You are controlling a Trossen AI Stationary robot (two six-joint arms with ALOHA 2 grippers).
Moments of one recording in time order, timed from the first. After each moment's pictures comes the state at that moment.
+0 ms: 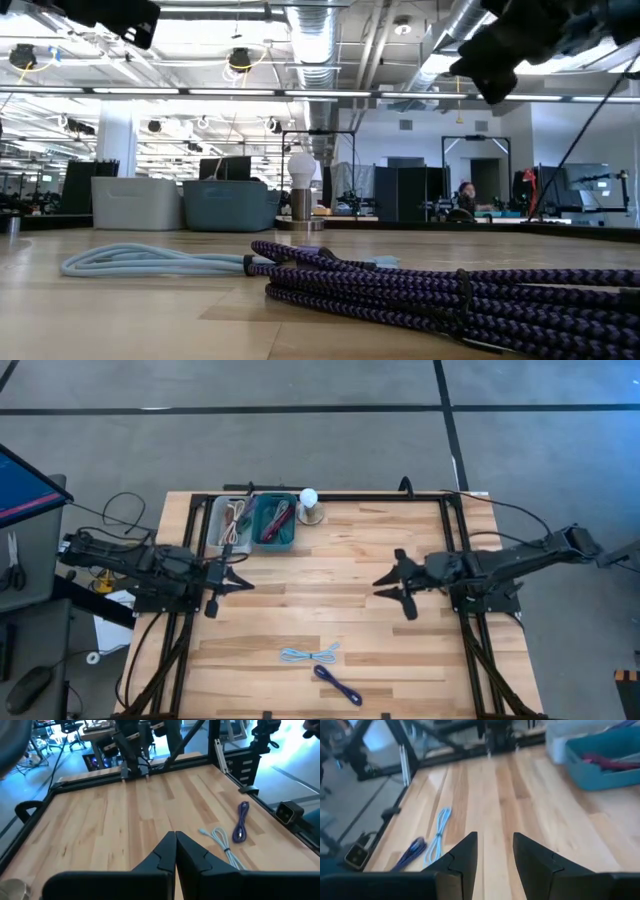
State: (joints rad) left arm -0.26 0.36 0.51 -0.26 -0.11 0.15; right arm 0.18 0.86 0.47 0.05 0.08 0.26
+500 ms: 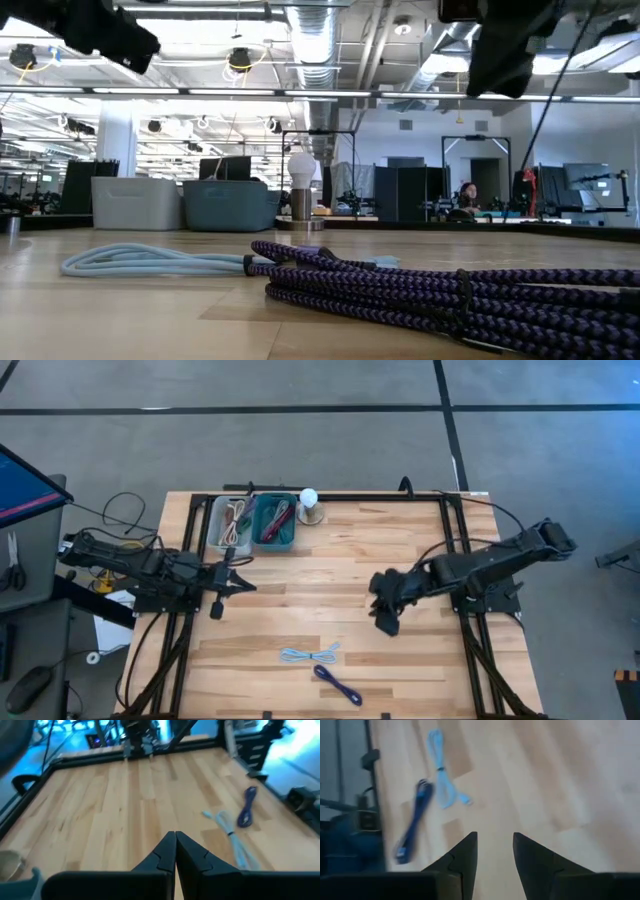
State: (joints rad) left arm -0.26 0.36 0.44 -0.26 -0.14 0.09; right arm 0.28 1.29 0.96 -0.60 0.02 0.63
